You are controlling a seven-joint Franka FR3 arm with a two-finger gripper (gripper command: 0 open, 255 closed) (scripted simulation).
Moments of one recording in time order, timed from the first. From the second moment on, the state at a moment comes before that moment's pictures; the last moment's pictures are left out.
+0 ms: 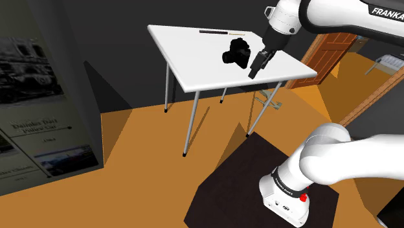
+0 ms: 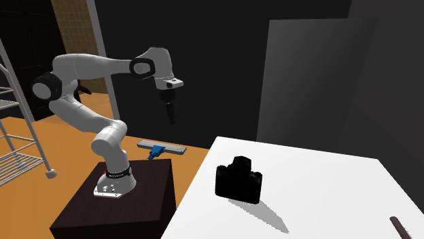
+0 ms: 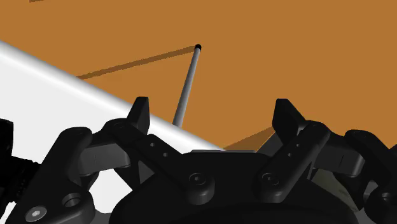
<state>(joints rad) -0.02 -0.82 -0.01 -2.41 -0.11 1.71 -0.13</state>
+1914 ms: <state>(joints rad) -0.17 0.06 -0.42 -1.70 0.09 1.92 -0.45</state>
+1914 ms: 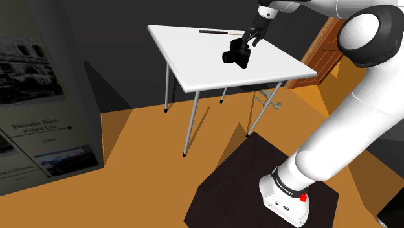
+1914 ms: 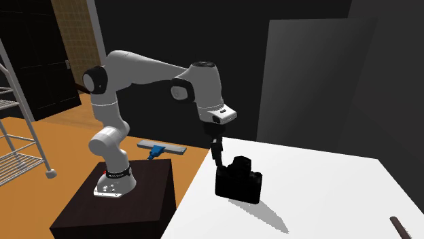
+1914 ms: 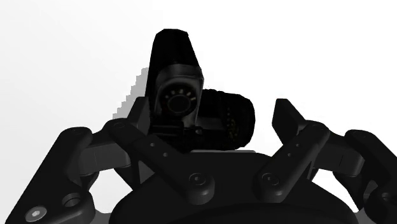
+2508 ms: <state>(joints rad) -0.20 0.17 -0.44 -1.67 0.16 1.98 -0.50</state>
